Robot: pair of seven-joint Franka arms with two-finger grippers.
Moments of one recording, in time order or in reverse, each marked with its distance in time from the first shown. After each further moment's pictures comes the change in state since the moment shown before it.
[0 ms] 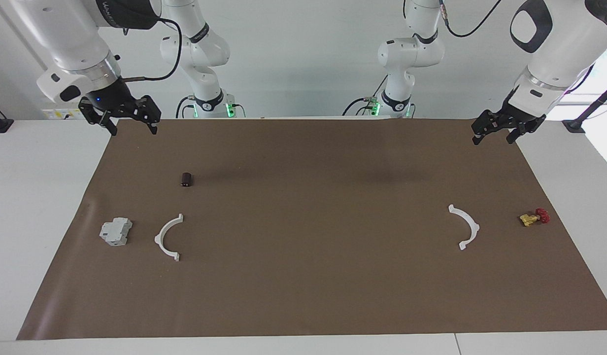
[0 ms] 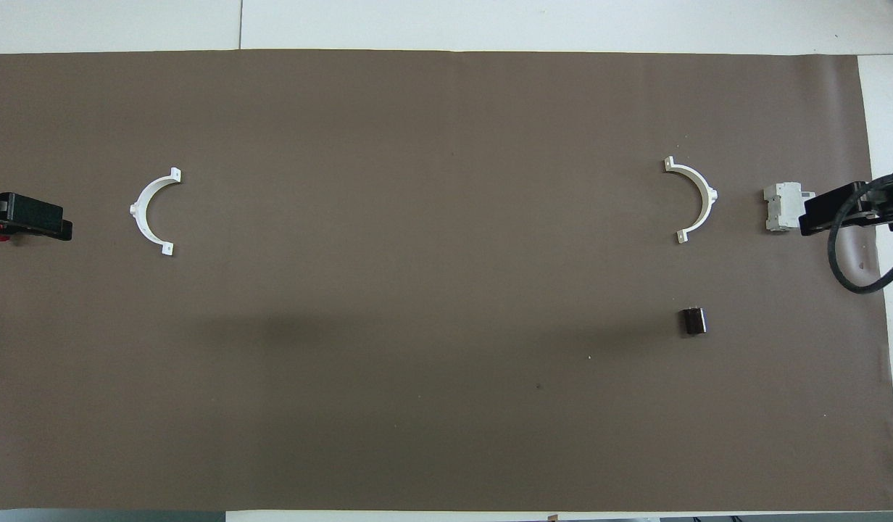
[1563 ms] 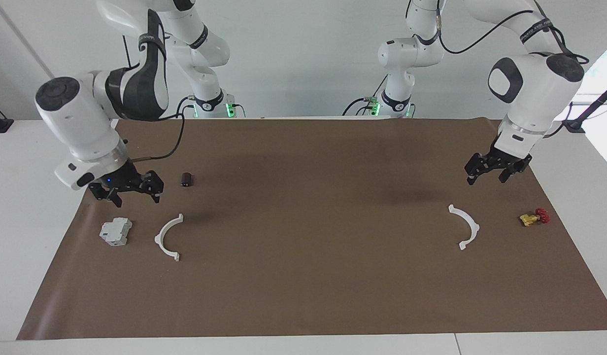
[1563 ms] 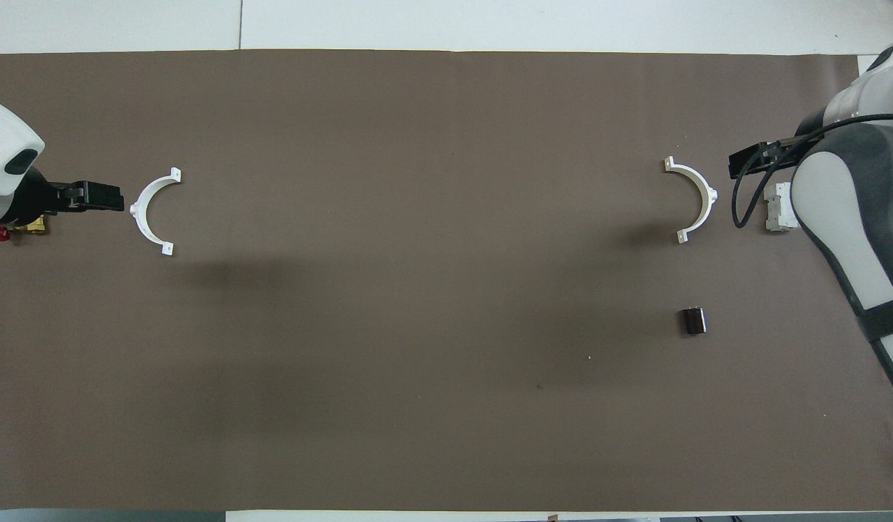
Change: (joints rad) left arm 0.025 0.103 0.002 -0.250 0.000 0.521 0.002; right arm -0.036 0.246 0.000 -0.162 0.003 0.540 -0.119
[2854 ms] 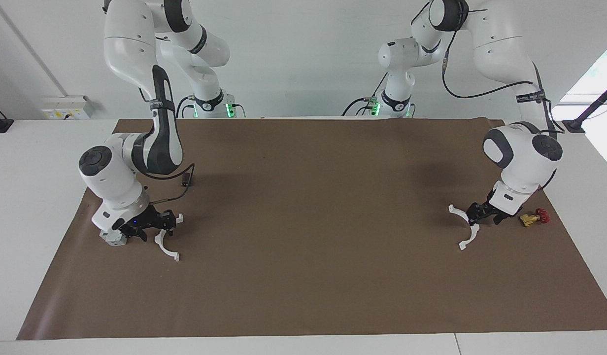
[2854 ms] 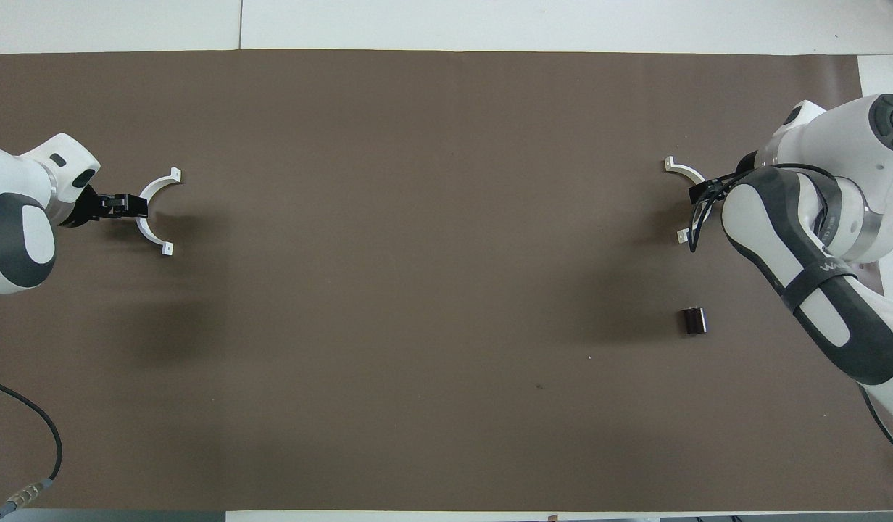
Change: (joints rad) left arm 0.098 0.297 -0.006 0.000 0.000 0.250 0.135; right arm -0.031 0.167 0.001 -0.132 0.046 0.300 -0.140
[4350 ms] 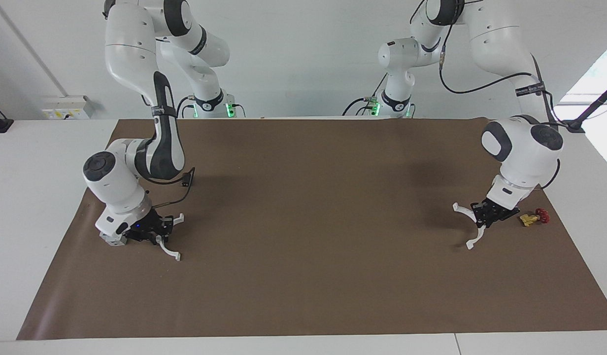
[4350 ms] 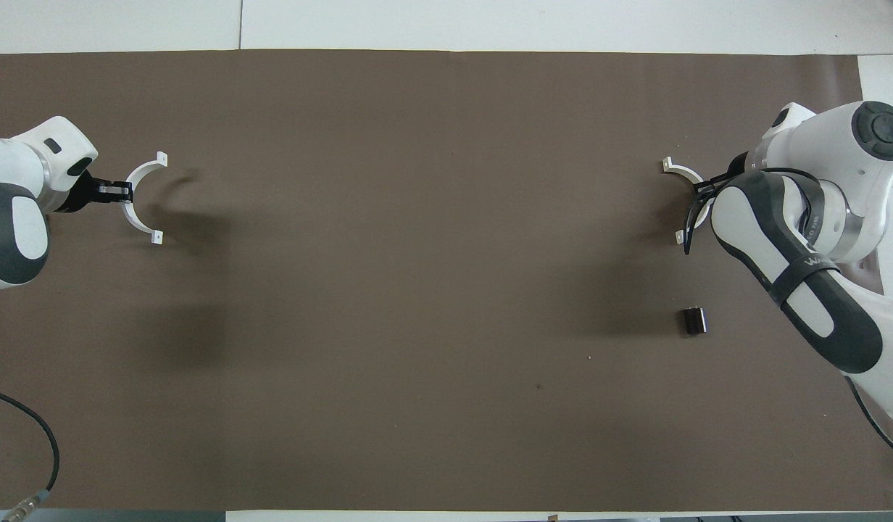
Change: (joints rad) left arm -0.029 -0.075 -0.011 0.018 0.000 -0.028 0.026; right arm -0.001 0.021 0.000 -0.005 0.000 0.028 -0.041
